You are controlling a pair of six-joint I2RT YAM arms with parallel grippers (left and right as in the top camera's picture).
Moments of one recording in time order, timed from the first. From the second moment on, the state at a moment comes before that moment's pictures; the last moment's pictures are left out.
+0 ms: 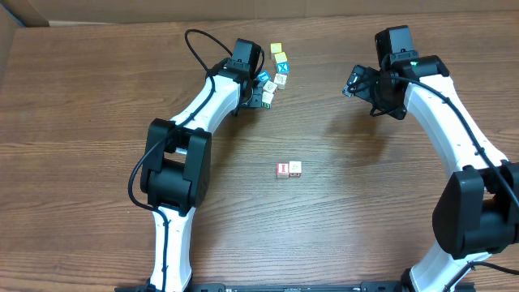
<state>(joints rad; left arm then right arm) -0.32 2.28 1.74 -0.65 -0.11 -0.22 0.15 1.88 1.56 -0.87 0.01 0.59</state>
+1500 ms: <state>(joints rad) -0.53 1.74 1.27 -1.02 -0.01 -0.52 0.15 1.88 1.56 -0.87 0.01 0.59</state>
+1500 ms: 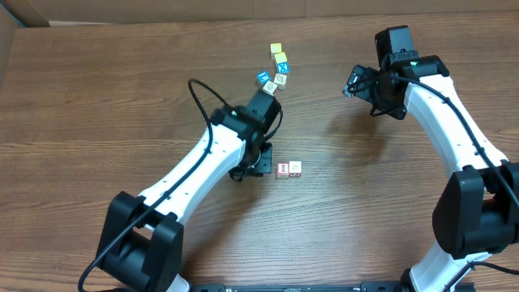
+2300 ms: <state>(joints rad) -0.54 1.74 1.11 -0.77 0.02 -0.60 0.15 1.88 1.56 -0.87 0.01 0.59</state>
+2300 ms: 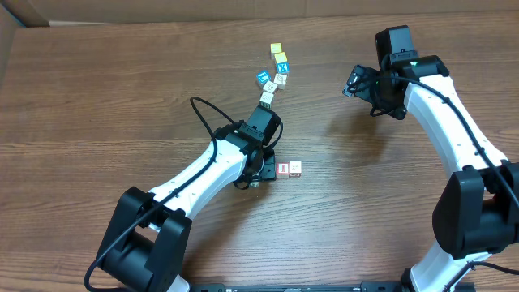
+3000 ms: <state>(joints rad) -0.40 1.74 1.14 -0.92 -0.03 -0.57 0.15 1.88 1.56 -0.87 0.01 0.59</state>
